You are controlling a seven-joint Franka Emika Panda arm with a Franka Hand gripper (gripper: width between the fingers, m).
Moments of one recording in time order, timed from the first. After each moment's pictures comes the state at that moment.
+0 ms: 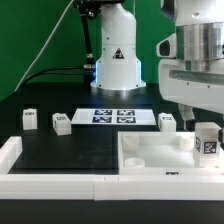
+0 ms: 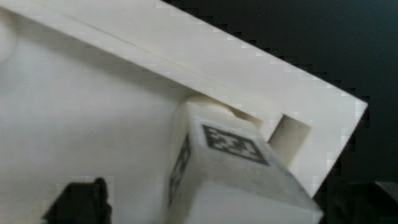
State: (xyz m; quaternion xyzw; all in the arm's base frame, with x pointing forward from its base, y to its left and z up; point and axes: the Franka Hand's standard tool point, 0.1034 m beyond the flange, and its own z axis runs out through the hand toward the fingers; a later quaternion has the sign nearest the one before) arm 0.610 0.121 0.075 -0.88 0.47 -0.02 0.06
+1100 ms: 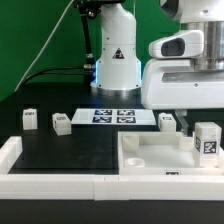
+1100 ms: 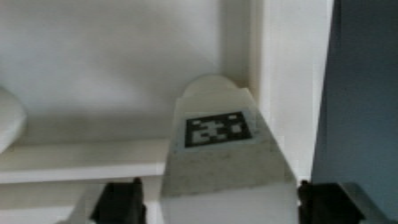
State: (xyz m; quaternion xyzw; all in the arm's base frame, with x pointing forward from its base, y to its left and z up) arm 0.612 0.119 0.076 -1.00 0.01 -0.04 0.02
